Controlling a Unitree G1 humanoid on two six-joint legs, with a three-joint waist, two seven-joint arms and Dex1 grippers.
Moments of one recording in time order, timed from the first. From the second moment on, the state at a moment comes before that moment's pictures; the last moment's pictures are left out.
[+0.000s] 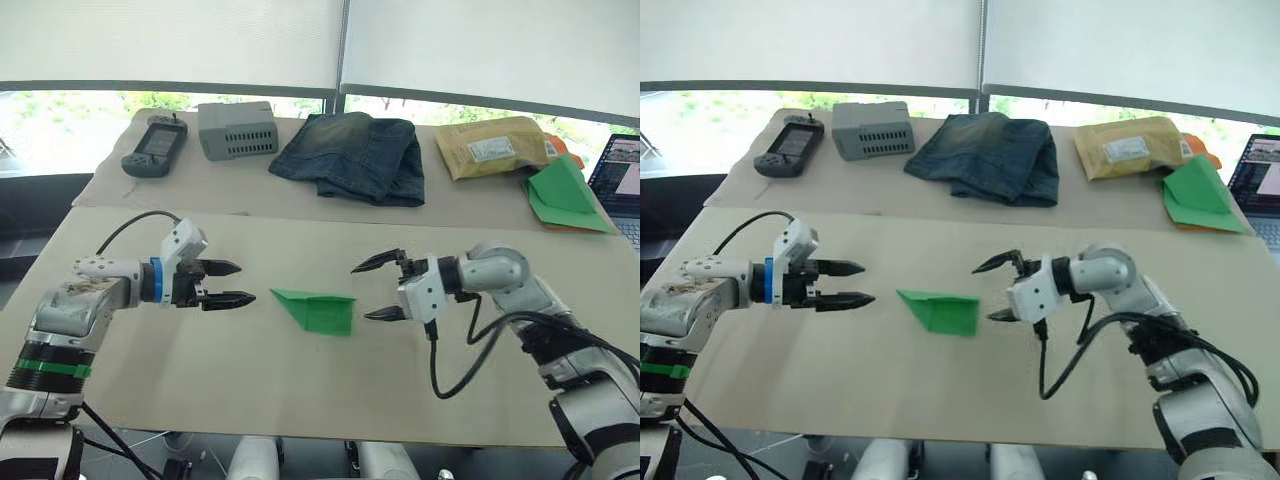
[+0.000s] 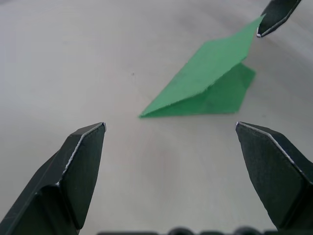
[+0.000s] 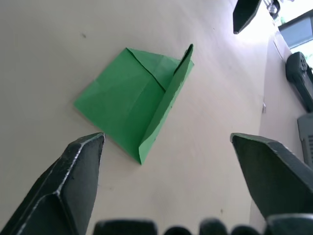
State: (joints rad) left arm -0.50 0.84 -0.04 0.11 -0.48 0.65 -1.19; right arm -0.60 -0.77 0.34 0.20 0.05 -0.61 1.16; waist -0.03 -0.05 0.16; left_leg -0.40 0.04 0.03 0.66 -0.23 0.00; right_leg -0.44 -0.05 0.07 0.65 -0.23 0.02
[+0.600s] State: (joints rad) left arm -0.71 0.58 -0.22 0.35 -0.30 0.48 -1.23; right arm -0.25 -0.75 0.06 -0.45 0.19 0.20 0.82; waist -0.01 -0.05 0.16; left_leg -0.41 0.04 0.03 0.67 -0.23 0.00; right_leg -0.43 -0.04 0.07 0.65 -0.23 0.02
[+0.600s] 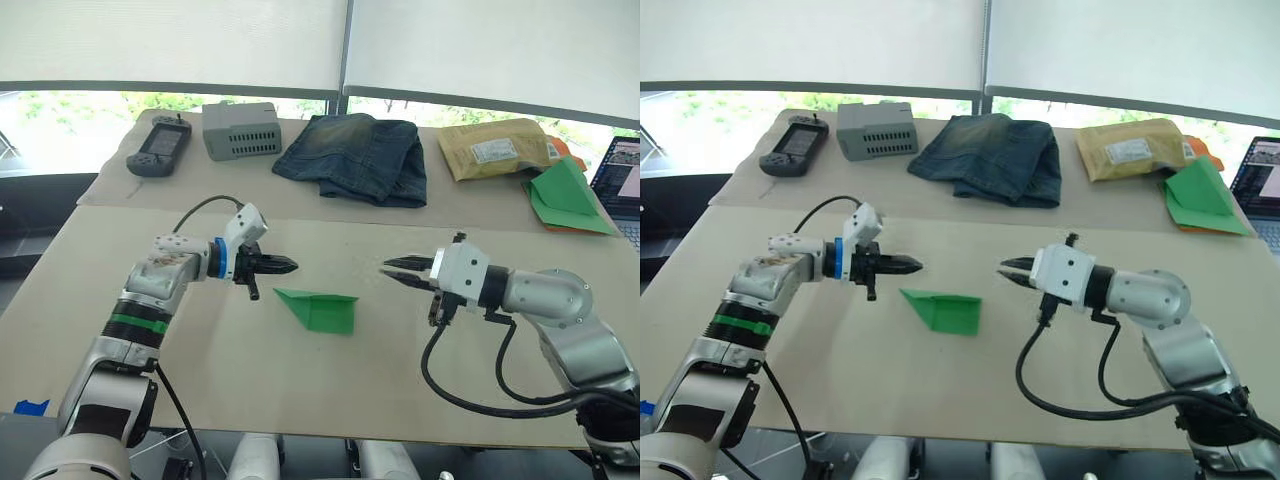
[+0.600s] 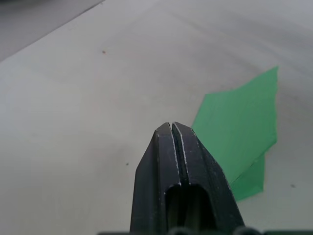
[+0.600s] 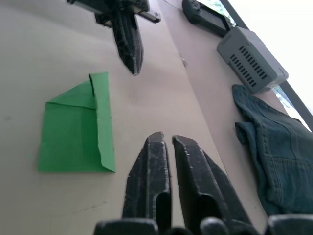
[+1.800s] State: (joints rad) left arm -0.65 0.37 -0.35 0.45 -0.08 0.17 -1.19; right arm -0.02 -0.76 0.24 -0.66 0.04 0.42 0.73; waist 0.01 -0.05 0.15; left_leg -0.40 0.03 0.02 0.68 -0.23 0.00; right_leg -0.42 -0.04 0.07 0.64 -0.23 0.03
